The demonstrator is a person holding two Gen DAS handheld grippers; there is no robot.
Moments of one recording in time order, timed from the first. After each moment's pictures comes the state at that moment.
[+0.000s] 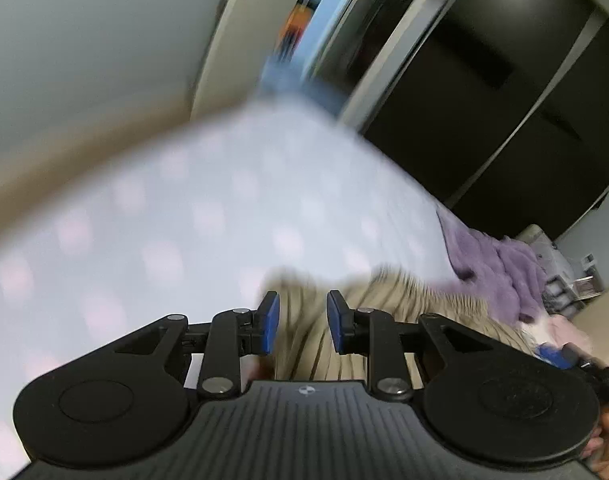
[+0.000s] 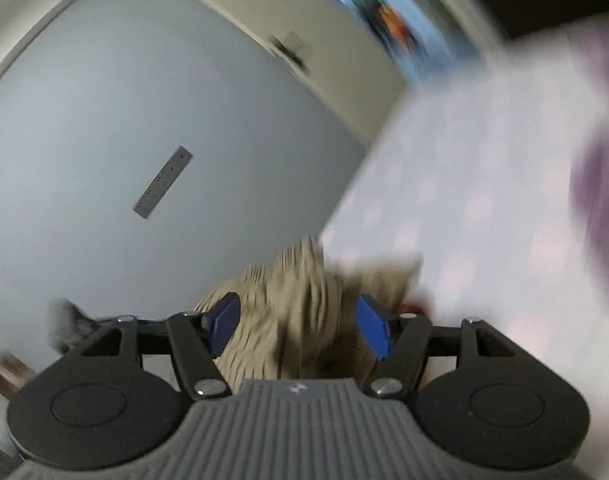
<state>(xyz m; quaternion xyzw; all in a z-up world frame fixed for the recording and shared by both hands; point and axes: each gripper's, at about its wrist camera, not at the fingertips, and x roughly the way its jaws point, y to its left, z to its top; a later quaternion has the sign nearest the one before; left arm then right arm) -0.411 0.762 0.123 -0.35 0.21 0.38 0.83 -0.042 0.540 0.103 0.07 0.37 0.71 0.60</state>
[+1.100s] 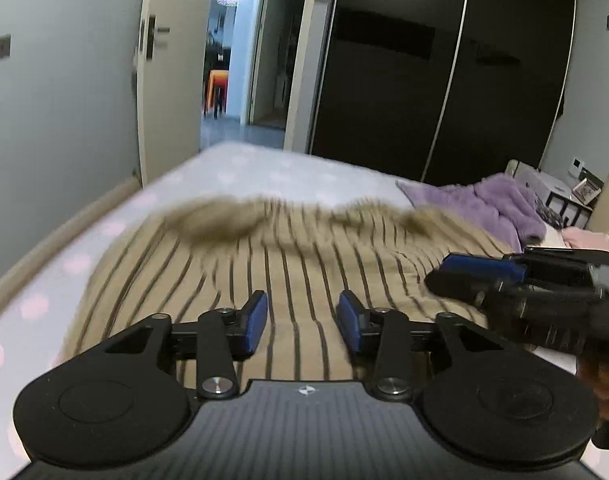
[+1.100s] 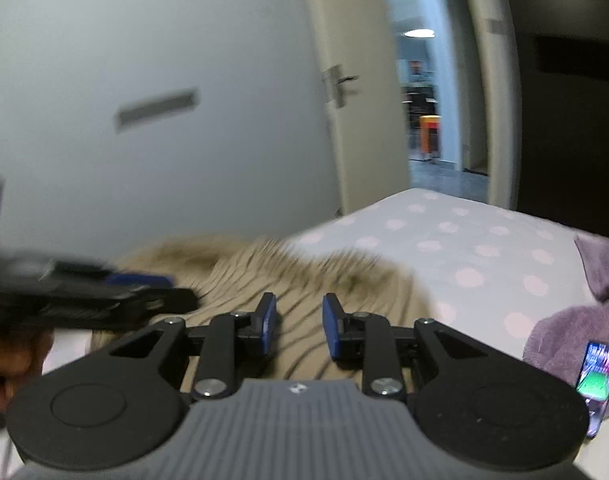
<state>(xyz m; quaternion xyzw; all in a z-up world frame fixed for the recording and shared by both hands) -0.290 0.635 0.060 -0.18 0.25 0.36 0.88 -0.171 0.557 0.054 -0.13 0.19 0.71 0.66</state>
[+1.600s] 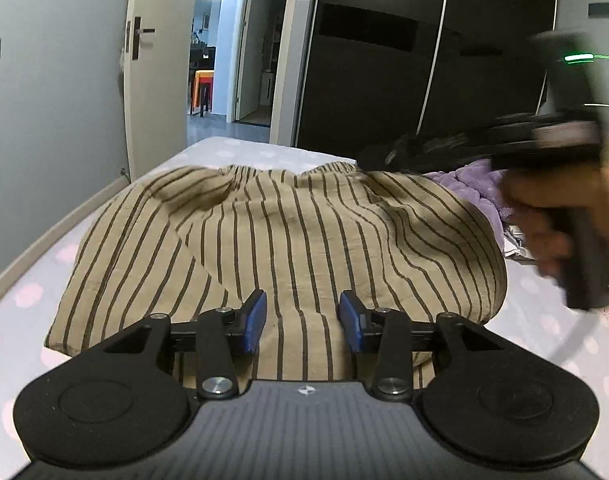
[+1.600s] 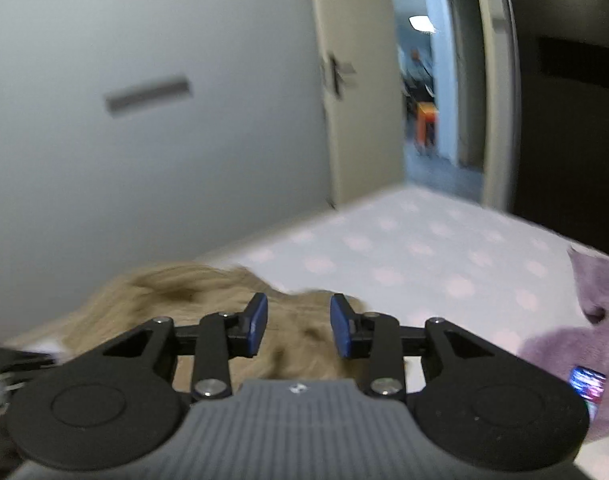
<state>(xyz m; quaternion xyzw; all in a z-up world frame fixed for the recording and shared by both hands) -0.298 0.599 0.044 -0.18 0.26 0.34 0.89 -0.121 0.636 0.078 -0.15 0.24 0.67 0.68</state>
